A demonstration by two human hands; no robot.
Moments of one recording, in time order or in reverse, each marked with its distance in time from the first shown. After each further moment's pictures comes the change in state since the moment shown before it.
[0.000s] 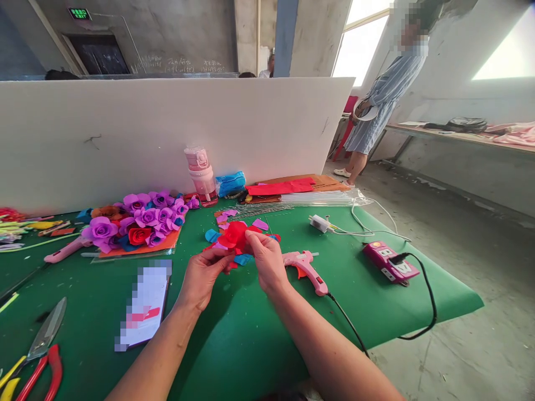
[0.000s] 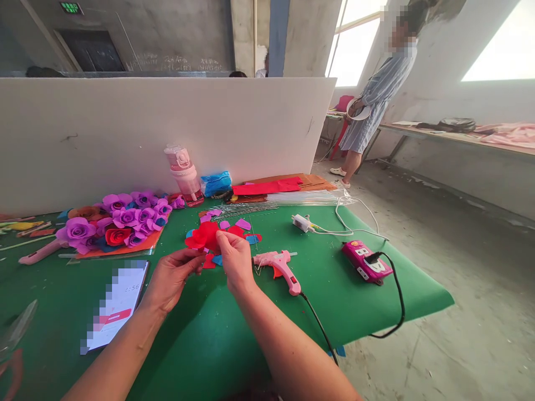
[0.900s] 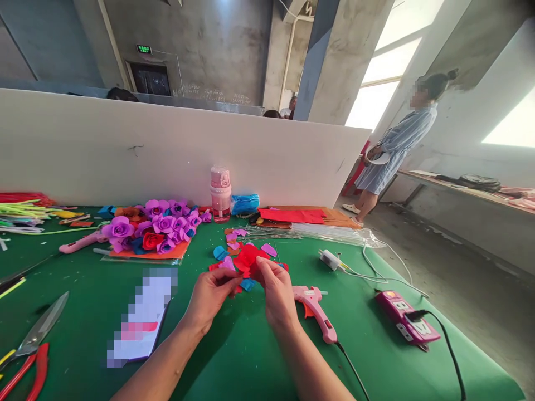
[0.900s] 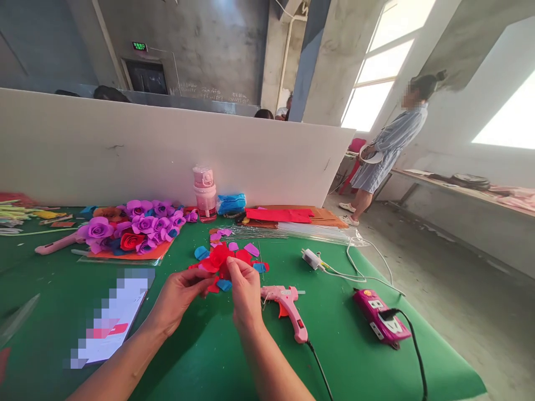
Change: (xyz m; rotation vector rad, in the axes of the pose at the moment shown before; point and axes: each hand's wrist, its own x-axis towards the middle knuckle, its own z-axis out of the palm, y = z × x) left_hand -0.002 -0.001 -0.003 0.045 0.031 0.018; right_hand -0.003 0.003 0.000 -0.028 -0.042 0.035
